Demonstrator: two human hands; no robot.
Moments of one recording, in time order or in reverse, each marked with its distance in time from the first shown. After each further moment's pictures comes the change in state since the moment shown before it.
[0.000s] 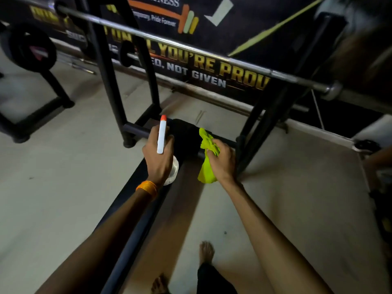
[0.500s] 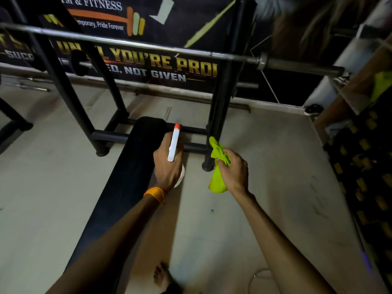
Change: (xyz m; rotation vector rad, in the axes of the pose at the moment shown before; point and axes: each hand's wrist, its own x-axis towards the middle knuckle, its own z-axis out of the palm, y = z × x) left_hand -0.147 0.057 0.021 0.035 -0.337 0.131; right_hand -0.163 0.070 -0.119 -0.073 0.218 0.205
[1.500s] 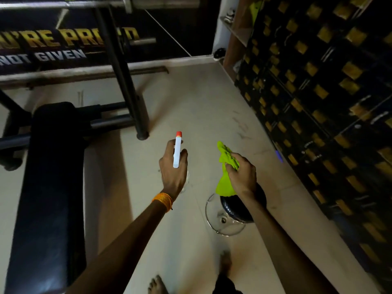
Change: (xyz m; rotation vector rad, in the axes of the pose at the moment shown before) left_hand -0.326 0.097 0.147 -0.144 -0.449 -0.094; right_hand -0.288 0.228 -0.237 -0.058 0.310 0.388
